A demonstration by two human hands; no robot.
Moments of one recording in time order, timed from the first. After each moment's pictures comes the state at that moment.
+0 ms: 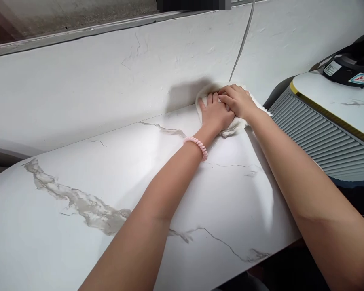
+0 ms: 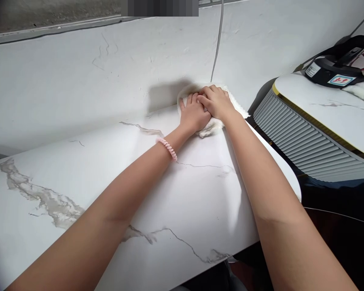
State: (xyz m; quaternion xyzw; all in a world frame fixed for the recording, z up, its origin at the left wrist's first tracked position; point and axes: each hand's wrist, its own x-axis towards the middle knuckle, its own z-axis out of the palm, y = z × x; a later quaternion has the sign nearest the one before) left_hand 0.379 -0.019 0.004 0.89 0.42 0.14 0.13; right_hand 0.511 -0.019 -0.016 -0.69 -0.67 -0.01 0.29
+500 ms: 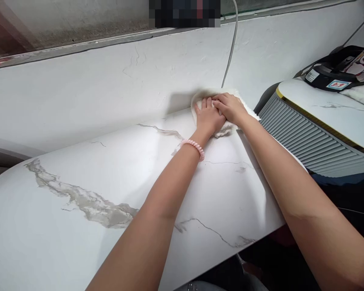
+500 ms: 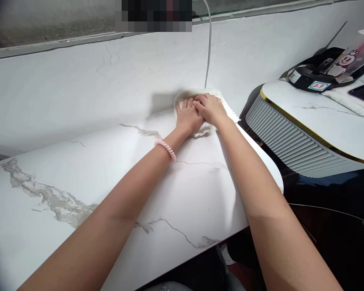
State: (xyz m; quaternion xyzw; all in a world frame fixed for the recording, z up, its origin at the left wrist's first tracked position) left_hand 0.377 -0.024 0.003 0.89 0.42 0.13 0.10; right_hand 0.495 -0.039 -0.006 -0.71 -0.65 0.00 0.29
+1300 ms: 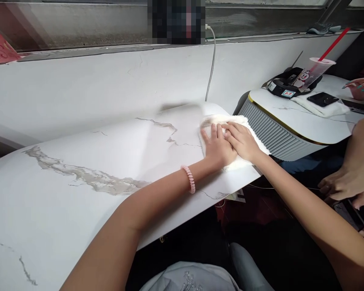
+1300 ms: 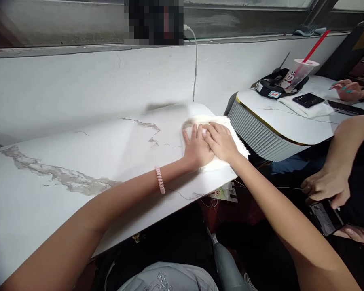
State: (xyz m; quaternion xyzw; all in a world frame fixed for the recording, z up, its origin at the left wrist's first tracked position) left_hand 0.338 -0.188 0.003 0.92 0.34 0.14 0.11; right_hand 0.454 -0.228 0.000 -0.72 -0.64 -0.02 0.25
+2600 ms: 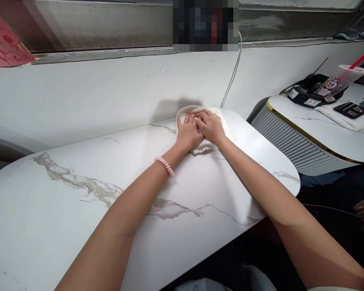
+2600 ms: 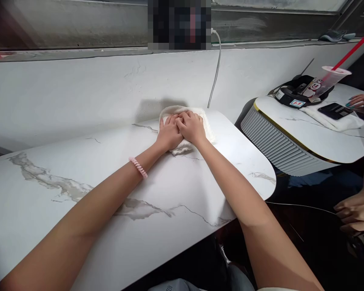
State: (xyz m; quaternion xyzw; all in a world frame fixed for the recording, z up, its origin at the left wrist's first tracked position) left_hand 0.261 -0.030 0.006 0.90 0.39 0.14 0.13; right_hand 0.373 -0.057 -0.001 -0.72 -0.61 0.01 0.33
